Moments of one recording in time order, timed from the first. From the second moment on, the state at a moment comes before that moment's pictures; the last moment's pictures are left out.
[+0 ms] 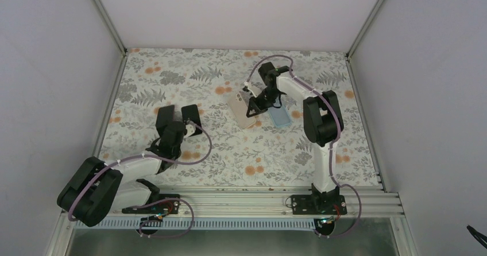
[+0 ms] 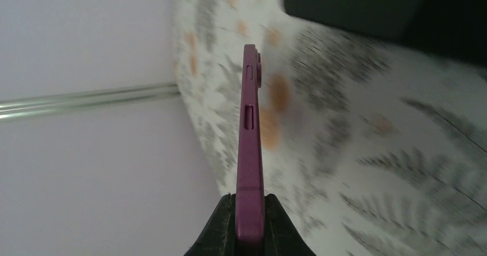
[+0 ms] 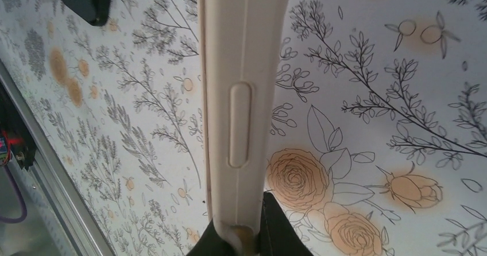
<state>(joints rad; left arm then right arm) -0.50 1.19 0.28 0.35 -0.76 1.06 0.41 2.12 1.68 -1.04 -0.60 -0.26</state>
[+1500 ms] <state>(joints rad) 0.16 1.14 1.18 -0.65 0.04 0.70 -0.07 1.59 1.66 -0.85 0.06 -0.31</state>
